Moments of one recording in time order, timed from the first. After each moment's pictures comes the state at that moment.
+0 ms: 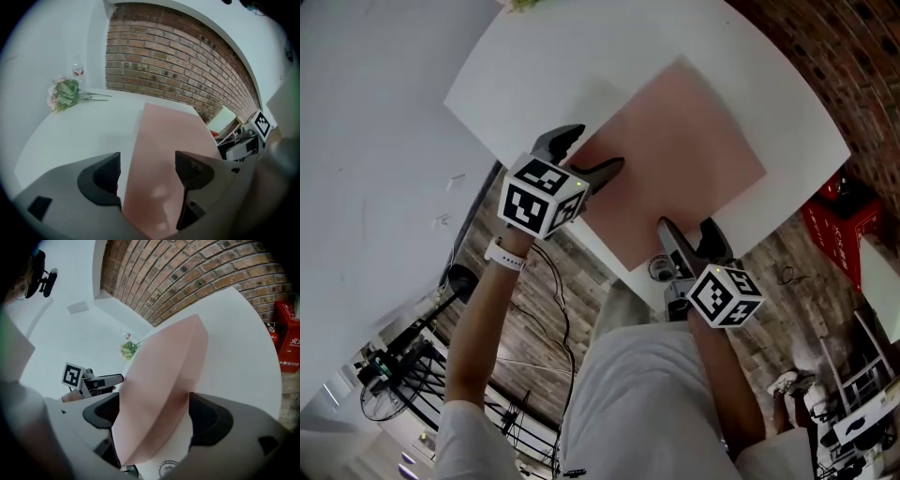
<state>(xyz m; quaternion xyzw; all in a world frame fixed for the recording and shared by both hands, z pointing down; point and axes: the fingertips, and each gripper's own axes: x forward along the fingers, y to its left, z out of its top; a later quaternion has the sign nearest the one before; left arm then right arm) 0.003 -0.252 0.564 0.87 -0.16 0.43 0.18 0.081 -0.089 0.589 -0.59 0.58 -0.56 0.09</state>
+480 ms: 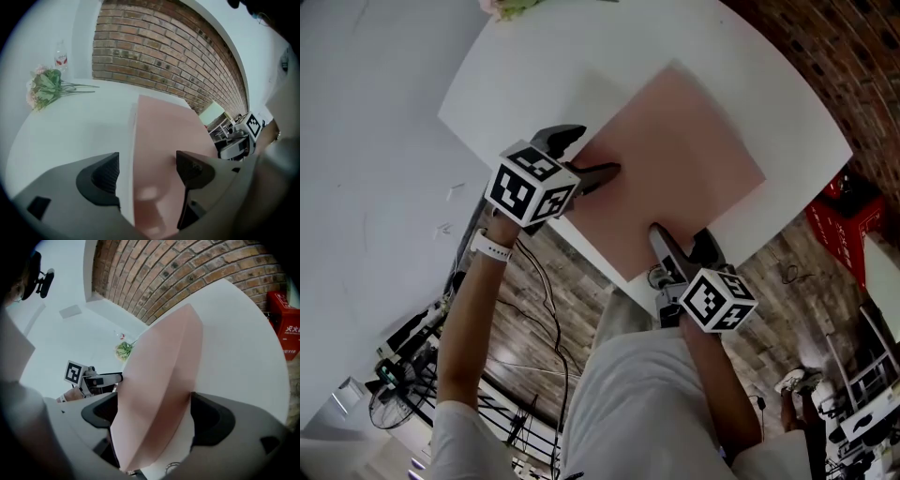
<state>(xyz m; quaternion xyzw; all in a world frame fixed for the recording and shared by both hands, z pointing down) 0.011 -0.257 0.581 0.86 -0.07 0.47 0.19 0.073 -0.094 0.602 -0.59 0.55 -0.58 0.11</state>
